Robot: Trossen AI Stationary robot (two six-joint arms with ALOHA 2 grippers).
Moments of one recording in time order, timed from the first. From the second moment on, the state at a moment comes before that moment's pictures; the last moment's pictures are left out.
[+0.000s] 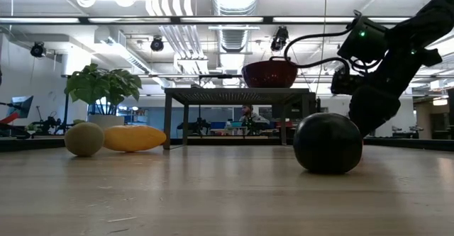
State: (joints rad) left arm -0.06 1.37 1.12 0.12 -0.24 0.42; right arm -0.21 1.22 0.33 -0.08 0.07 0.27
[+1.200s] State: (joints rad) left arm -0.06 1.37 1.12 0.12 -0.24 0.41; right arm -0.22 1.12 1.18 -0.89 0.10 0.04
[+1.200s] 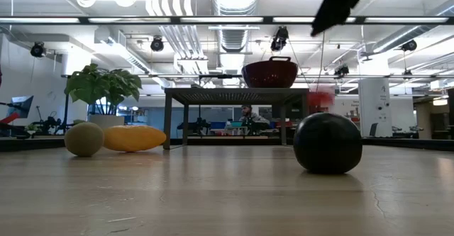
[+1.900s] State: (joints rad) left arm -0.06 1.37 1.12 0.09 -0.23 0.39; right arm -0.18 1.10 1.11 -0.94 0.11 0.10
